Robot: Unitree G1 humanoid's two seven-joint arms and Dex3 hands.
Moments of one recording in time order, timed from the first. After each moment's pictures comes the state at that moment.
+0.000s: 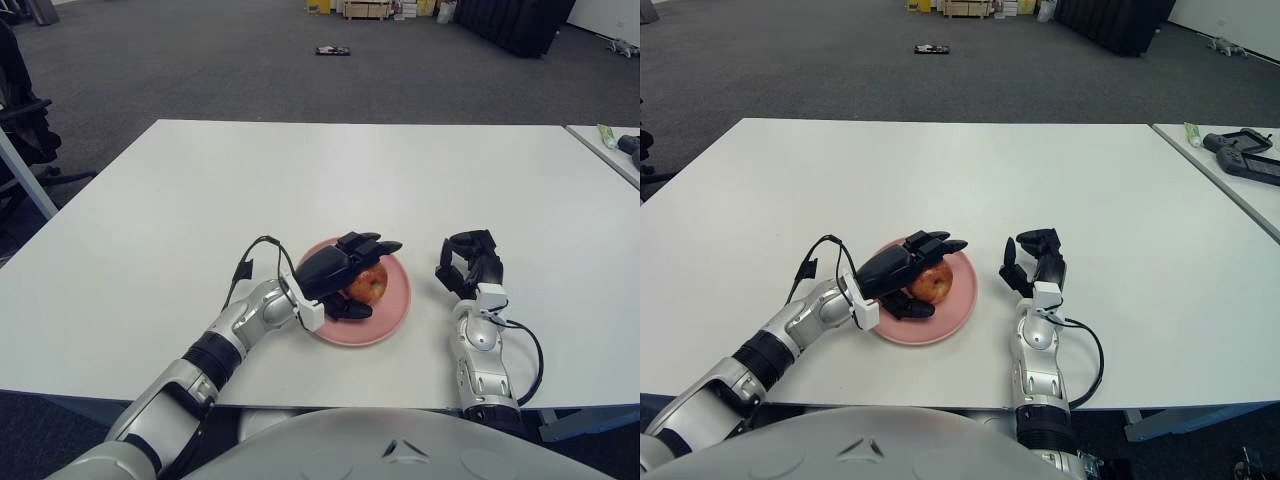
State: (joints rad) left arm -0.22 0.25 -0.55 0.45 0.59 -0.75 0.01; right arm 0.13 0.10 -0.11 0.15 -0.10 -0.26 -0.32
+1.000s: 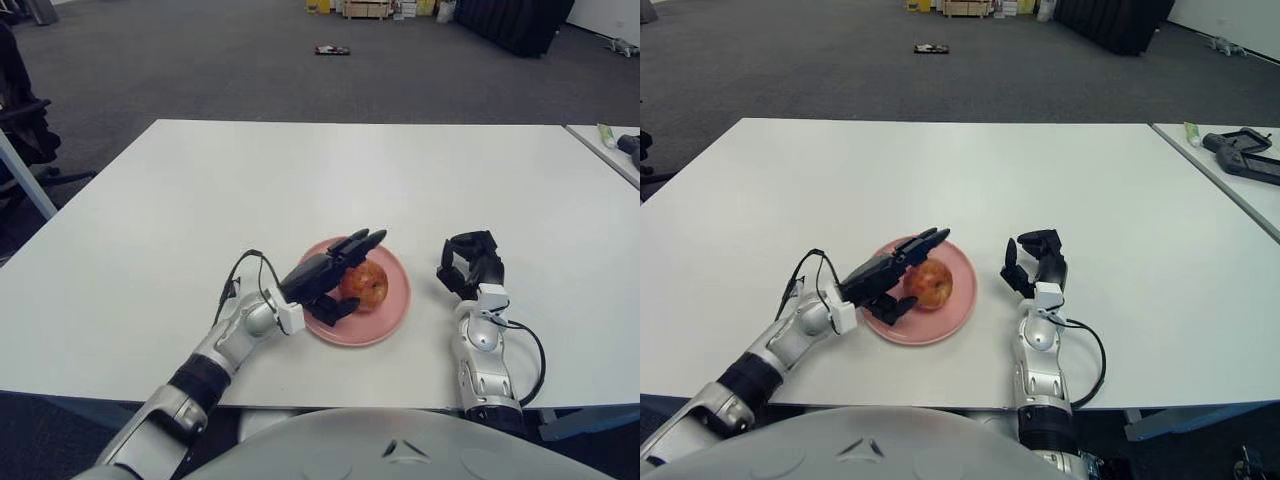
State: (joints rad) left arm -0.09 0.28 -0.45 0.31 0.31 -0.74 -0.15; right arm 0.13 0.09 -0.11 0.16 -0.10 -0.26 -0.31
